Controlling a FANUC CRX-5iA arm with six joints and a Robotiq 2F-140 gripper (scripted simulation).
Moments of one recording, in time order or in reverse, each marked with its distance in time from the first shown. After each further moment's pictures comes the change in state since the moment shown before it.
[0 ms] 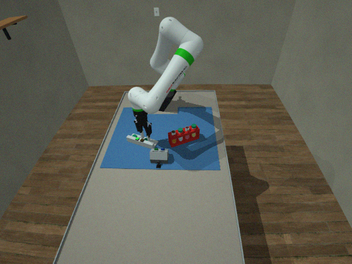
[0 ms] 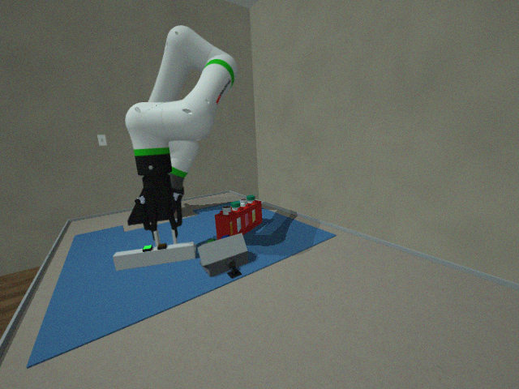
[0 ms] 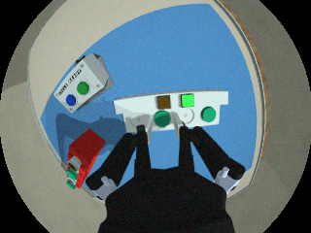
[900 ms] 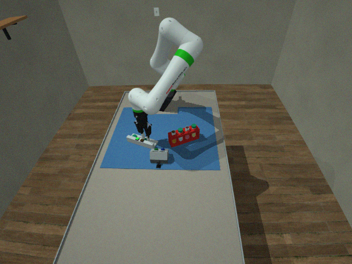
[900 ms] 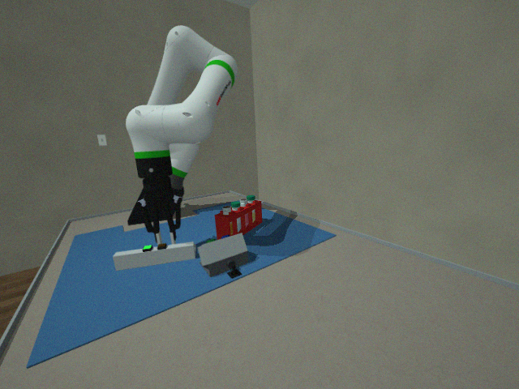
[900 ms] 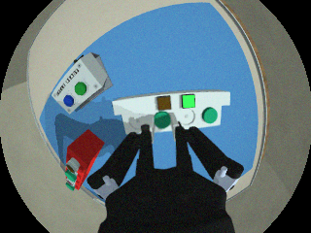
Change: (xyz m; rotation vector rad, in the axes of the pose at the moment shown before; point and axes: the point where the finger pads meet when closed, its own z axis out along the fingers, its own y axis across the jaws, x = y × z) arm 0.000 0.000 0.007 0.000 0.000 0.000
